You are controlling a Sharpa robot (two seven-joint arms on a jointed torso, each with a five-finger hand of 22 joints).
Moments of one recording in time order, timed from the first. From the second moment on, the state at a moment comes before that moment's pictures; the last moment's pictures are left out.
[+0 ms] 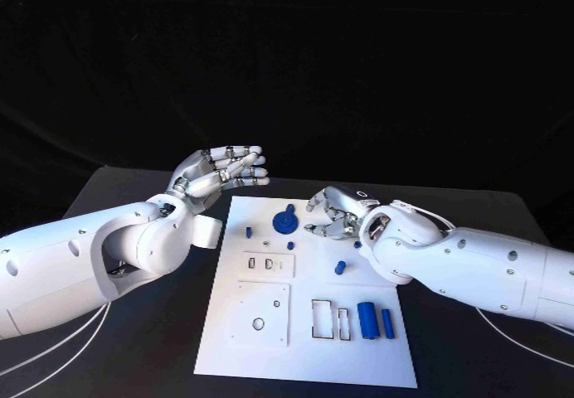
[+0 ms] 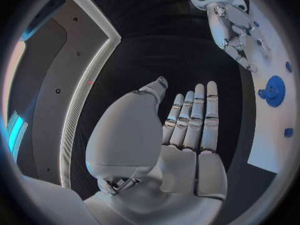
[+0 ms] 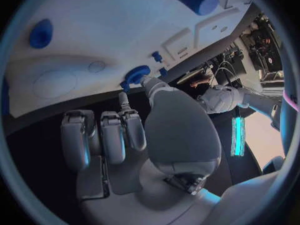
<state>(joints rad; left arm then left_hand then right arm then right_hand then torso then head) 1.22 -0.98 0.04 1.69 -0.01 -0.30 0.48 1.47 -0.14 0.33 0.20 0.05 0.79 0.20 0.23 0.17 0.96 0.20 0.08 0.07 0.95 0.15 0.30 0.26 0.17 0.90 0.24 0.35 0.11 1.28 -0.60 -0.14 1.43 -1.43 -0.45 -0.21 1.31 -0.20 0.28 0.28 0.34 0.88 0.17 0.09 0.46 1.46 0.08 1.45 1.31 1.46 0.01 1.56 1.31 0.04 1.47 0.12 1.50 1.31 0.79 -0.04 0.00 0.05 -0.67</state>
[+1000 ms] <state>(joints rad) 1.22 -0.97 0.04 1.67 -0.01 -0.28 0.49 1.45 -0.16 0.33 0.20 0.05 0.79 0.20 0.22 0.17 0.96 0.20 0.08 0.07 0.95 0.15 0.29 0.26 0.17 0.90 0.24 0.35 0.11 1.26 -0.93 -0.14 1.40 -1.10 -0.43 0.11 1.40 -0.26 0.33 0.18 0.32 0.89 0.17 0.08 0.44 1.44 0.09 1.41 1.31 1.46 0.01 1.55 1.31 0.04 1.46 0.12 1.45 1.31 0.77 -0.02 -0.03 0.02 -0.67</state>
